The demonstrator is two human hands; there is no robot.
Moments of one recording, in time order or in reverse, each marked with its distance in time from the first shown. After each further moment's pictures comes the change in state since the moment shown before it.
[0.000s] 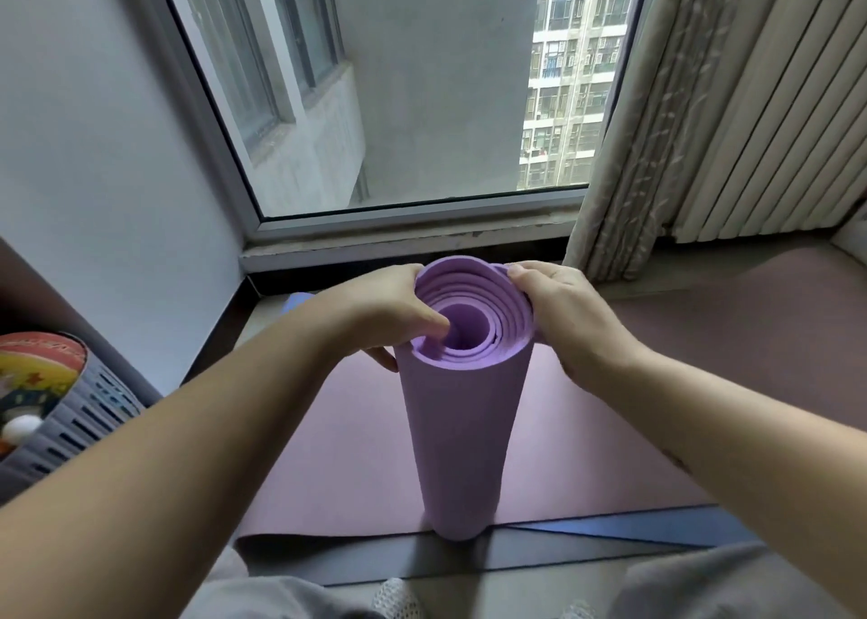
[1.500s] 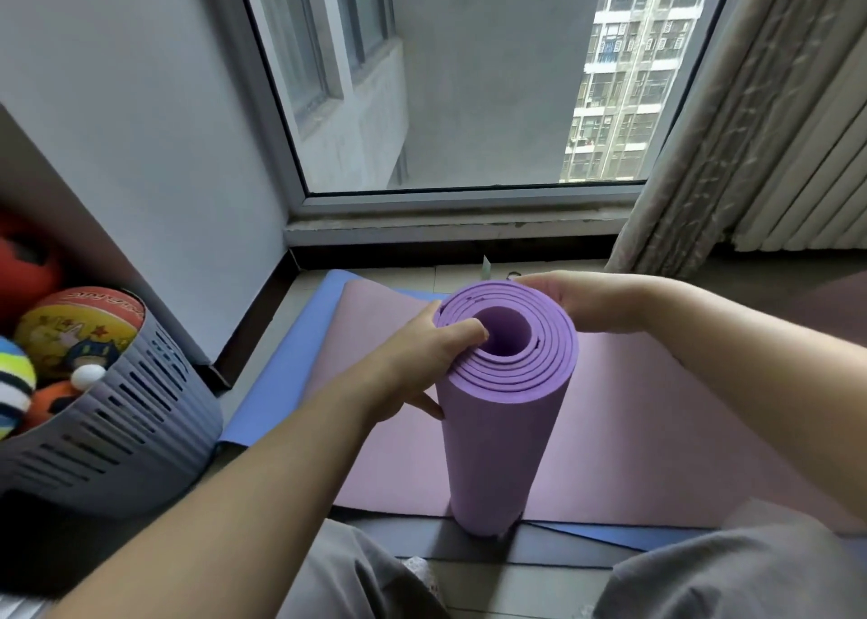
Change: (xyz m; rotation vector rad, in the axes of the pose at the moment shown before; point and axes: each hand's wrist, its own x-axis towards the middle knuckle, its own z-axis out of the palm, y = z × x) left_hand -0.019 -0.047 0.029 -0.491 0.053 -0.110; right_hand 0.079 0.018 -0.003 -0.472 -0.869 0.019
